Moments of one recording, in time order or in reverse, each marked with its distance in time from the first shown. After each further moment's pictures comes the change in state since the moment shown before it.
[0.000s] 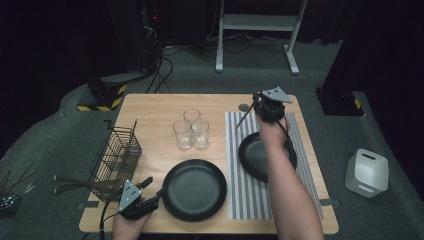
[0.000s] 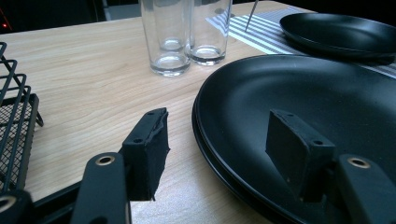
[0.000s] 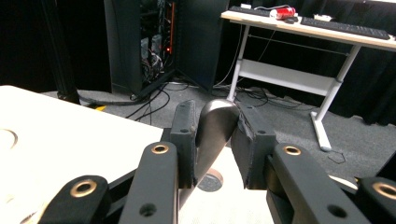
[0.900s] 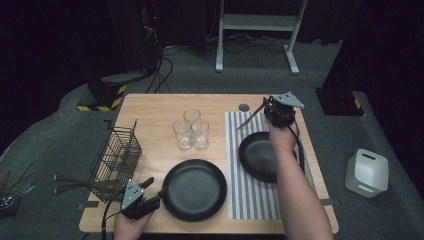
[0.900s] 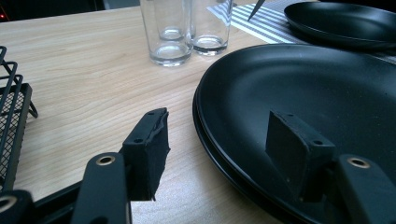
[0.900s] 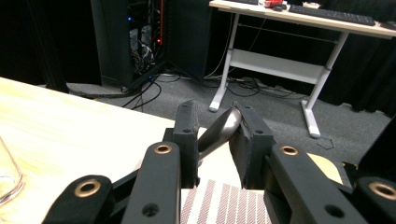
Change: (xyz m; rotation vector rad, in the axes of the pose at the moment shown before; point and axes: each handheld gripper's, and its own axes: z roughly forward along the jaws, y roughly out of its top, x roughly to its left) left arm 0.000 -0.003 0.005 0.030 0.010 0.001; right arm -0.025 -0.016 -0.012 0.030 -0.030 0.022
